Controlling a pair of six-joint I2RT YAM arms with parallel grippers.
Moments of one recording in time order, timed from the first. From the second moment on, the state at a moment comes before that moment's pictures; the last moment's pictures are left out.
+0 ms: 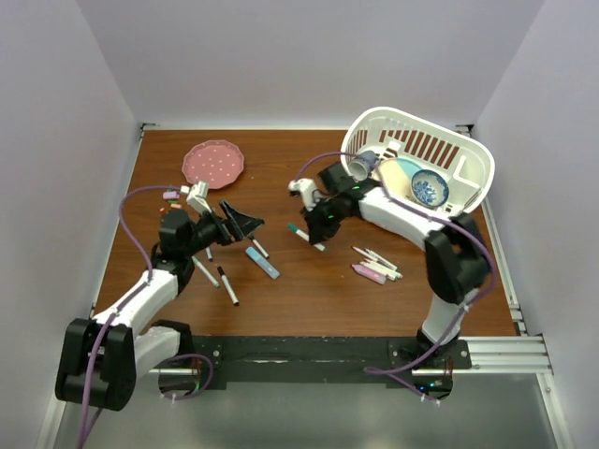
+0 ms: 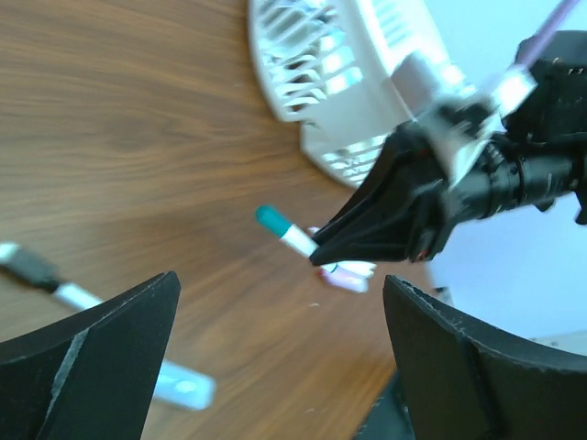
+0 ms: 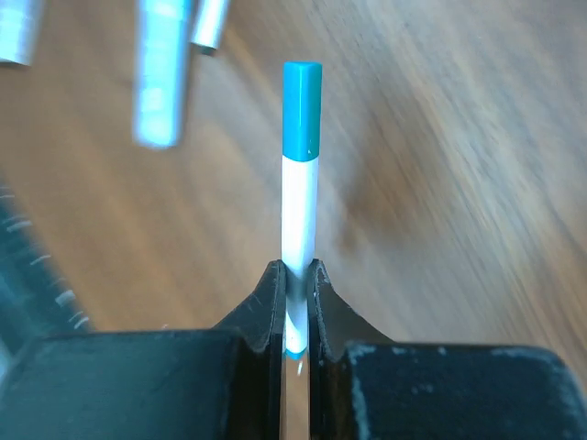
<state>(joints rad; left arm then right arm) -0.14 1.06 0.40 0.41 0.60 -0.77 0.63 1.82 1.34 -0.63 -0.39 -0.23</state>
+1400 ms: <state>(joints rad) -0.68 1.50 0.61 0.94 0.13 -1.06 0.40 1.42 0.99 -0.28 -0.94 -0.06</state>
